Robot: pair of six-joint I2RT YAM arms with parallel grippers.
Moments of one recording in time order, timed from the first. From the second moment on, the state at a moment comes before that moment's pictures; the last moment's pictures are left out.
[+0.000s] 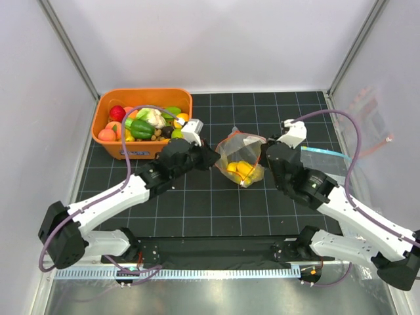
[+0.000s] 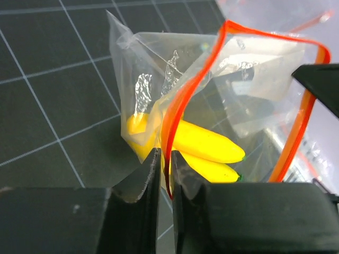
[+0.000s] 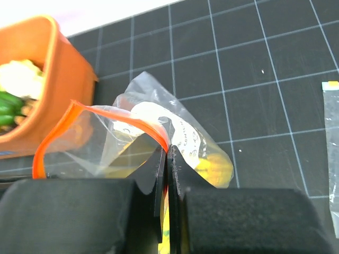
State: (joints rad) left arm -0.83 1.22 0.90 0.04 -0.05 -0.57; right arm 0.85 0.93 0.97 -0.45 0.77 0.64
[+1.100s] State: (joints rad) left arm -0.74 1.11 0.93 -0.23 -0.80 -0.38; right arm 0.85 1.04 0.97 -0.44 0.75 0.60
